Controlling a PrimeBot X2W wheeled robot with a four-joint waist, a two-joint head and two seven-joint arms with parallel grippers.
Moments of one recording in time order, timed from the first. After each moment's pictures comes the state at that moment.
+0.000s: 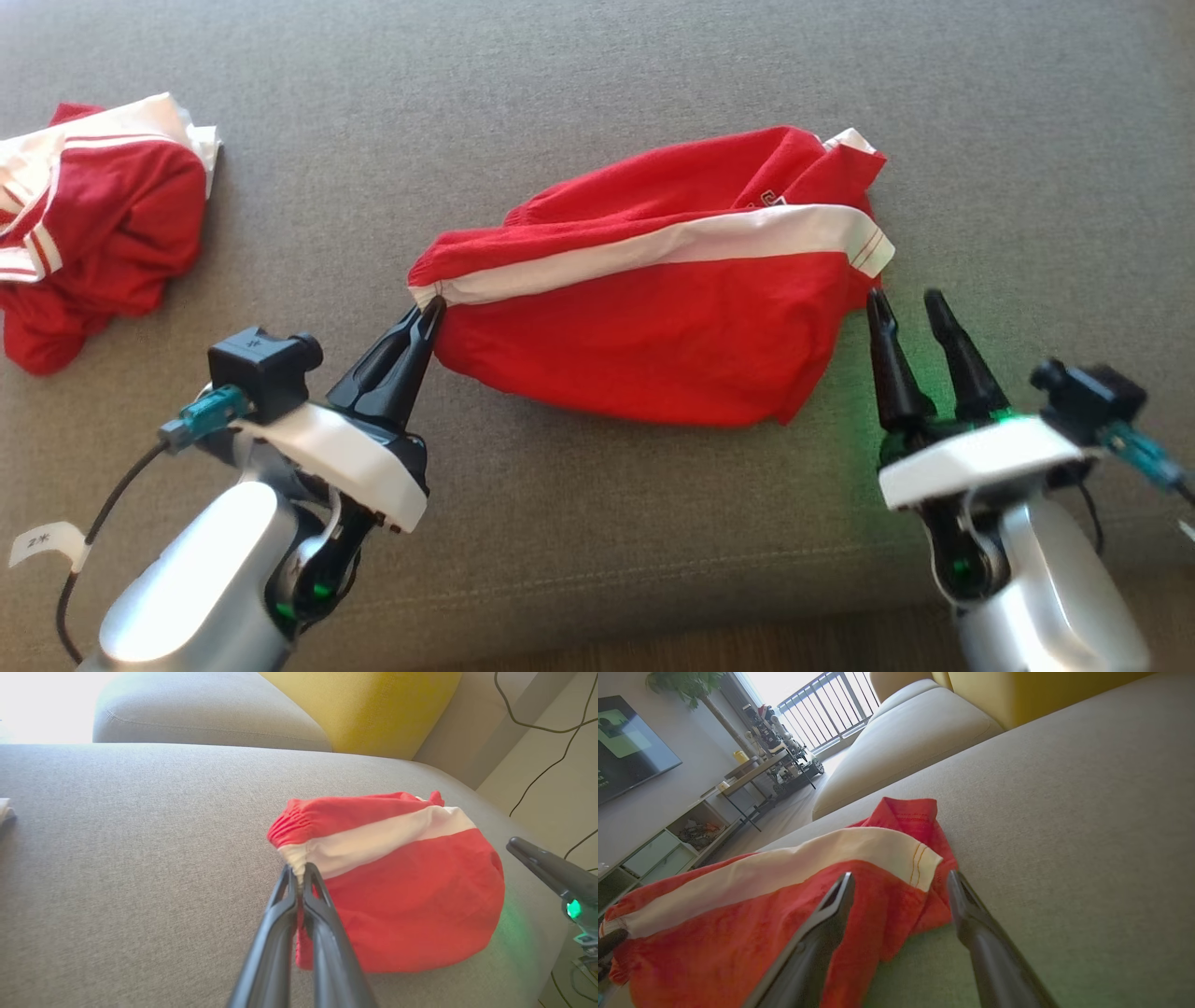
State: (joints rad) left arm -0.37 0.44 -0.69 0.15 -0.73 0.00 -0.19; right arm -0.23 -0.05 0.04 0.34 0.48 0.13 -0.26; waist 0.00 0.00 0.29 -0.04
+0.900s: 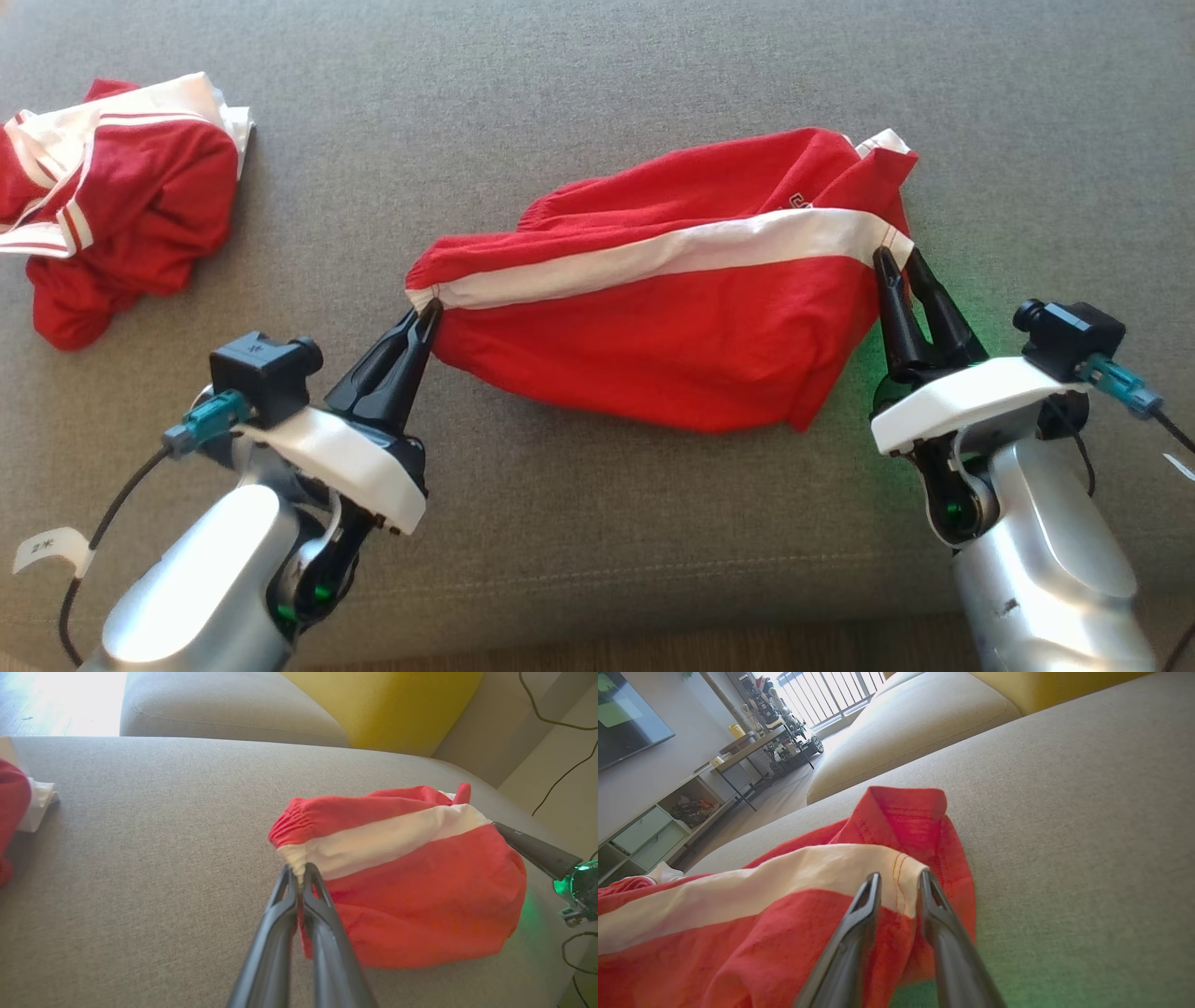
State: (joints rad) left arm -0.37 0.44 -0.70 0.17 -0.72 0.01 -0.21; right arm -0.40 -0.05 0.04 0.55 0.43 0.13 -0.26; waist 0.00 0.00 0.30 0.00
